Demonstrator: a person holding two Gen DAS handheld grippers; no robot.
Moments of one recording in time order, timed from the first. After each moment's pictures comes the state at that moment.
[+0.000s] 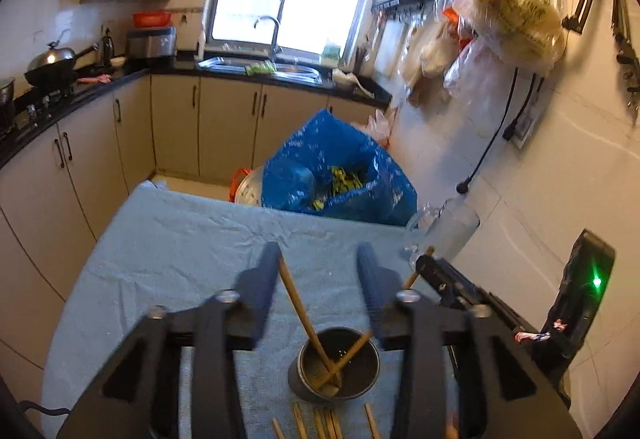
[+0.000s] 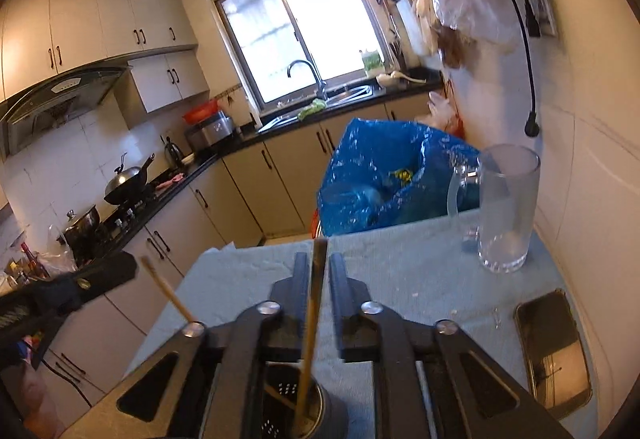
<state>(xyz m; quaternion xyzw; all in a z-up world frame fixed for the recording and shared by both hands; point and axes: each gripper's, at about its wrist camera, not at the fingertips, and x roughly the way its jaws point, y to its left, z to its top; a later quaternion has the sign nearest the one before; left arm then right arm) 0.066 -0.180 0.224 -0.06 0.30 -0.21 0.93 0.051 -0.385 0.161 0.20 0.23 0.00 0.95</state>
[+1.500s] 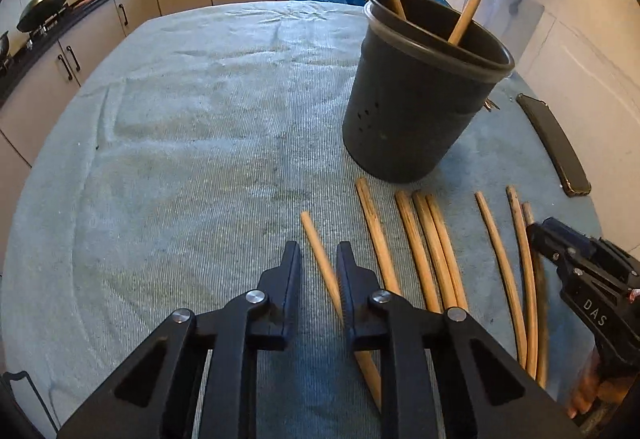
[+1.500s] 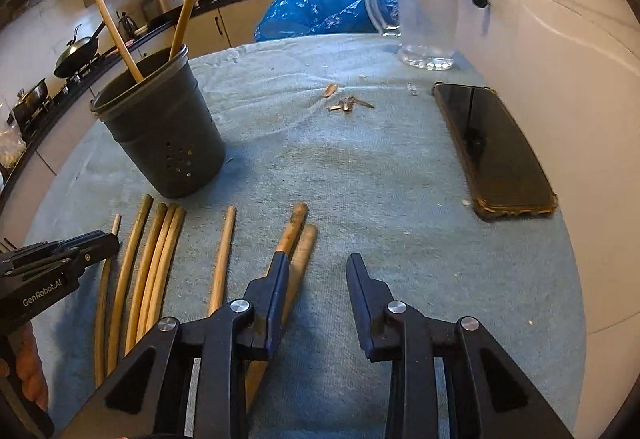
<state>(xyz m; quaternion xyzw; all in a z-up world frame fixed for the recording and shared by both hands) 0.006 -0.175 0.014 0.06 0.49 -0.16 0.85 -0.044 -0.387 0.007 0.09 0.44 -0.06 0.89</state>
